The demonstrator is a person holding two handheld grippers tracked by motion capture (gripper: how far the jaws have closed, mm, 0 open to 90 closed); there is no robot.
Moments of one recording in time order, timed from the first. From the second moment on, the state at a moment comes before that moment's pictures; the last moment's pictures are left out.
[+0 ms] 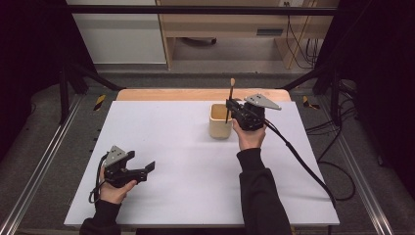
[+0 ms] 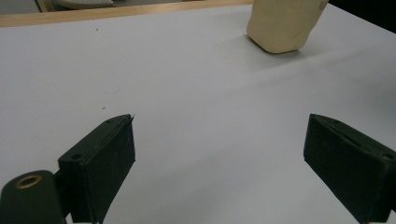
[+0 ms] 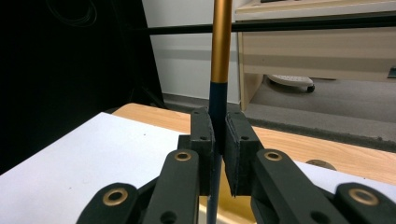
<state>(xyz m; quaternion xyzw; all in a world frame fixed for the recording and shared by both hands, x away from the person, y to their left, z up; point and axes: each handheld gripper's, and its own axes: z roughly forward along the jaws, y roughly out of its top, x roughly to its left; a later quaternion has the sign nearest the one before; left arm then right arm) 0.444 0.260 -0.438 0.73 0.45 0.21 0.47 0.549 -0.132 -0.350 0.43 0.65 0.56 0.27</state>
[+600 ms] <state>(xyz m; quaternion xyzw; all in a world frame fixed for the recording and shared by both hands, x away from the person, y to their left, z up) 0.444 0.261 -0.438 0.73 0.45 0.21 0.47 0.579 -0.125 -0.352 0.45 0.64 0.56 0.28</state>
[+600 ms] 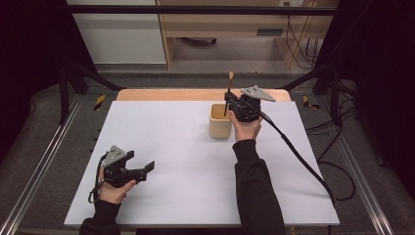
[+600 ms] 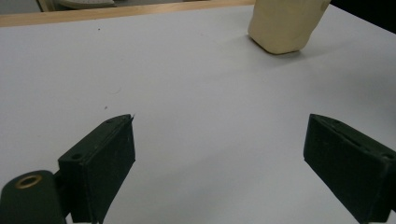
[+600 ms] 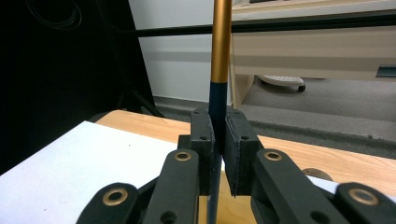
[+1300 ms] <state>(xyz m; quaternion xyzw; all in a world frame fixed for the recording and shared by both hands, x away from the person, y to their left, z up) 0.444 0.261 -0.439 0.73 0.45 0.21 0.47 0.600 -0.117 -0.378 0.46 0.65 0.53 0.28</state>
